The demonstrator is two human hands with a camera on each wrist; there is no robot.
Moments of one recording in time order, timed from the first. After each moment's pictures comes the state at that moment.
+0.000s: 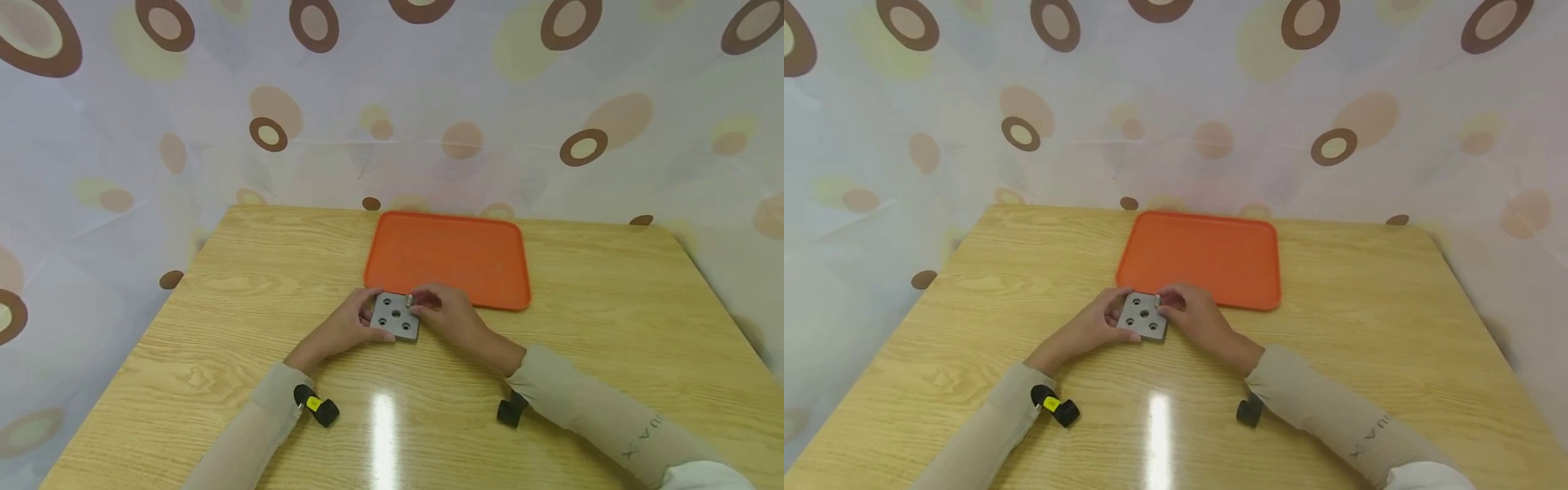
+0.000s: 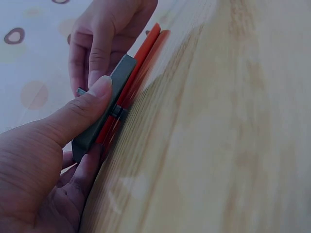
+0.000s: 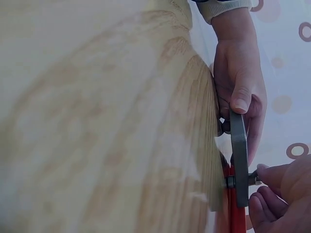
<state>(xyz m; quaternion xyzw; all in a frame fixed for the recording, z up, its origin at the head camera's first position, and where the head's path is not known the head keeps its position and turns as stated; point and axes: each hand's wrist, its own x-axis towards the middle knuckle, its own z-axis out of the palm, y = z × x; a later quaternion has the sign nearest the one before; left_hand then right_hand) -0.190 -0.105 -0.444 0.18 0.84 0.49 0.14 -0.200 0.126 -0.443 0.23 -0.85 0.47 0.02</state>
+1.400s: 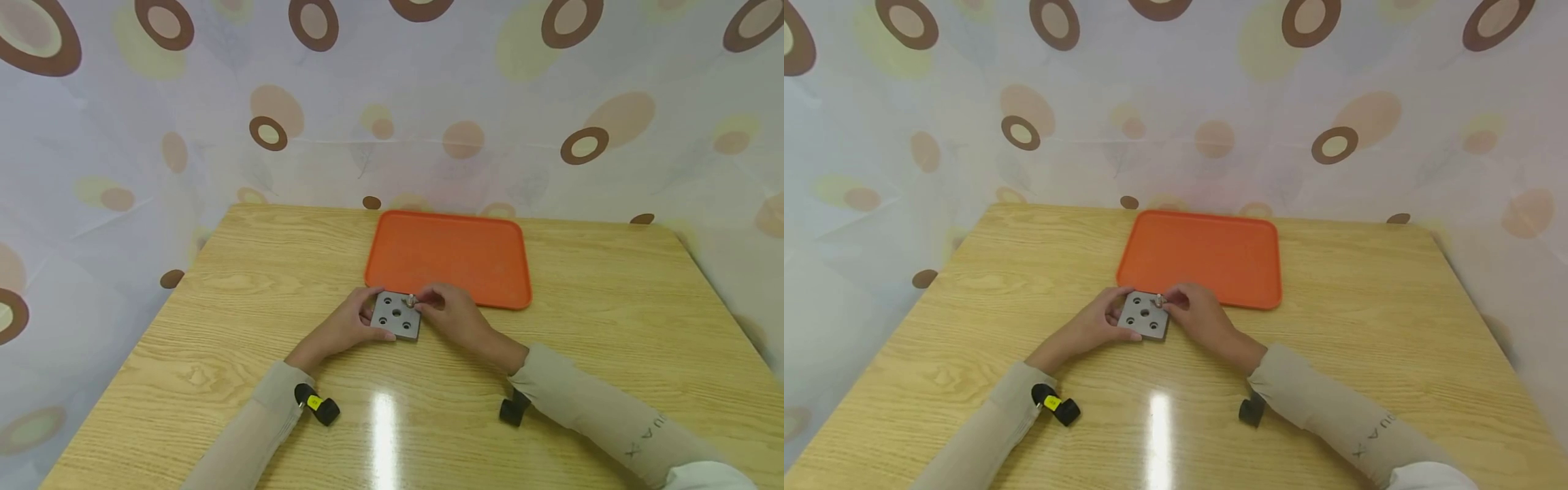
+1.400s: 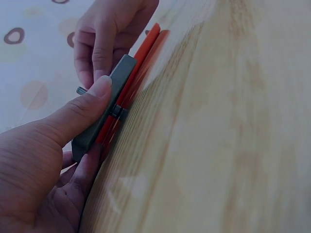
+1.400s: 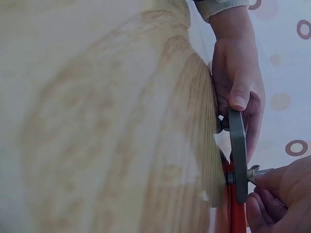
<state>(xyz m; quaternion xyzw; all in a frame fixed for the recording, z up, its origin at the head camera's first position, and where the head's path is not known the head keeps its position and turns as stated) -0.195 -0.106 -0.451 0.19 0.84 0.49 0.14 -0.200 0.130 -0.443 0.21 -0.87 0.44 0.02</state>
